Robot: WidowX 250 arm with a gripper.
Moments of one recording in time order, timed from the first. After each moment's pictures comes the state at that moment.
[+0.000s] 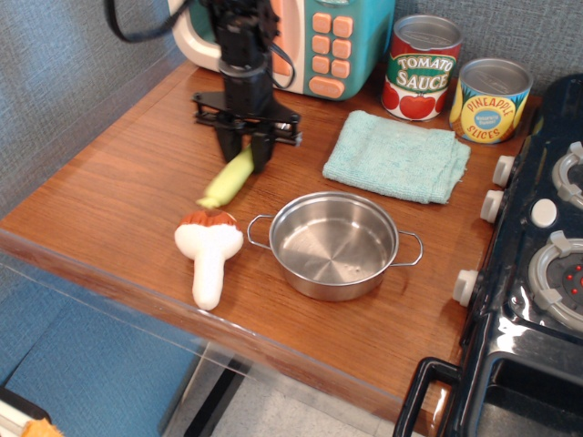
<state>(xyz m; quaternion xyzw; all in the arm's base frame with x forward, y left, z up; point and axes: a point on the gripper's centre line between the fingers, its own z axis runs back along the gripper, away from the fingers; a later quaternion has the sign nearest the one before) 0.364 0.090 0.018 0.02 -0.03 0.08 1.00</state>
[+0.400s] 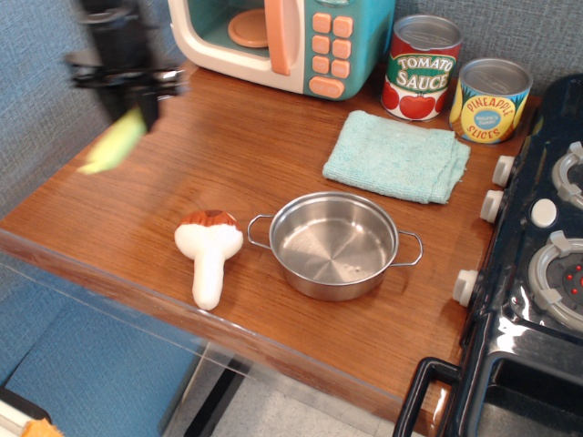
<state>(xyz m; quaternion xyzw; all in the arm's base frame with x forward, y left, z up) 0.316 0.183 0.062 0.01 -0.08 0.13 0.99</state>
